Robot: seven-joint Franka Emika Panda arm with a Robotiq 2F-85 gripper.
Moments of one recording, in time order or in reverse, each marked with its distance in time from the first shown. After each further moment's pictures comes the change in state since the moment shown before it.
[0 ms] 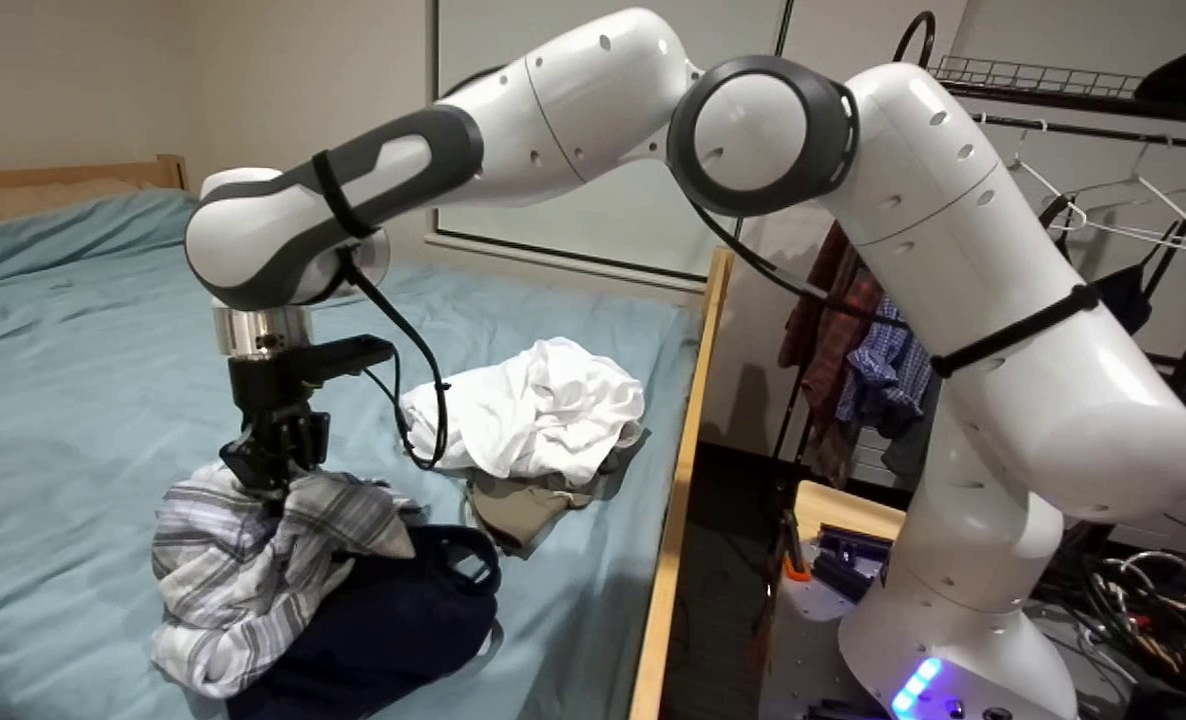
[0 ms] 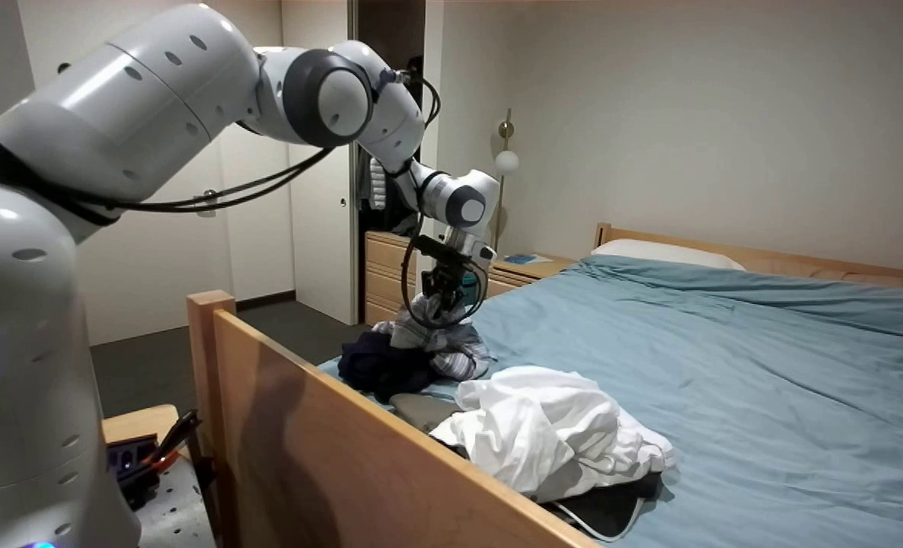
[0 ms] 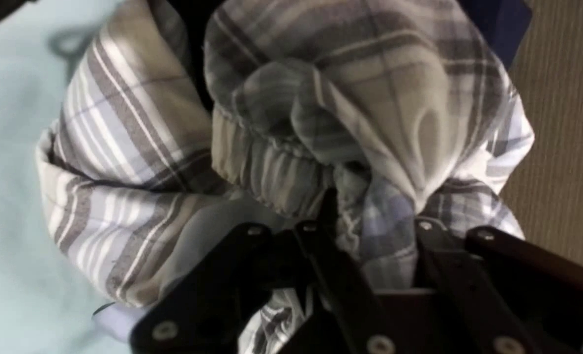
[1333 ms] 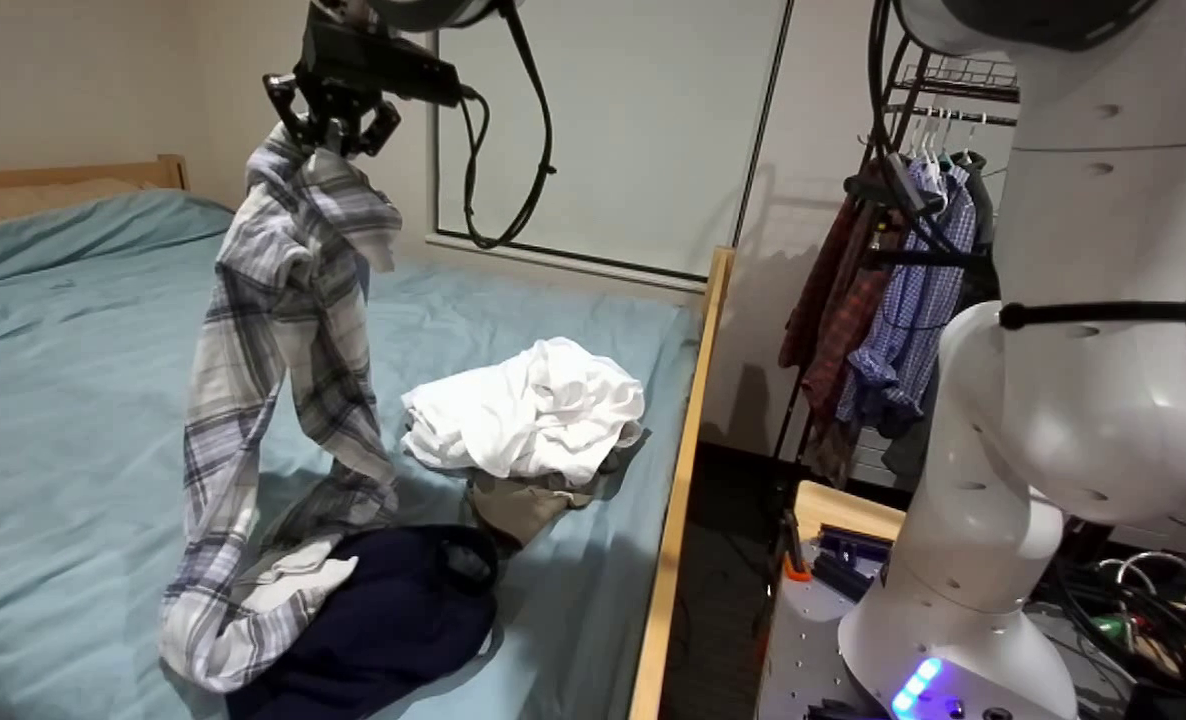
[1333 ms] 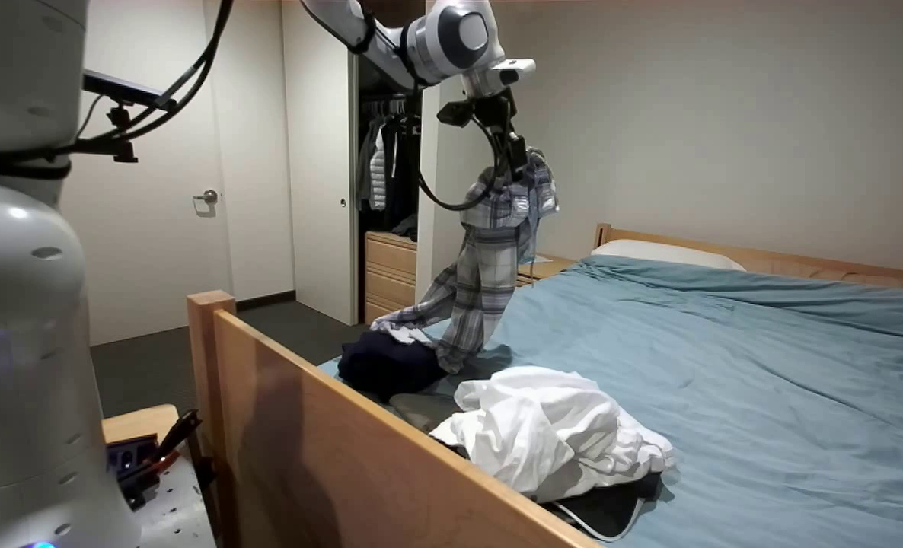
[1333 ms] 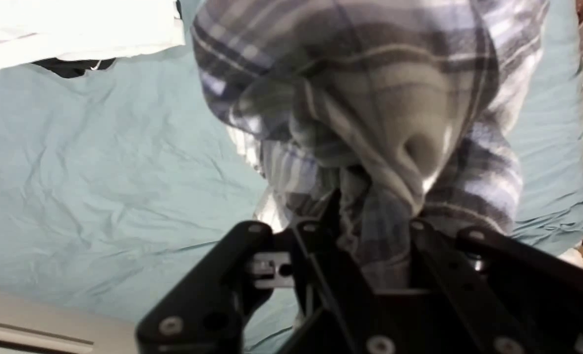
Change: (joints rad) arm 0.070 -0.613 -0.233 -0.277 -0.314 0.339 0.738
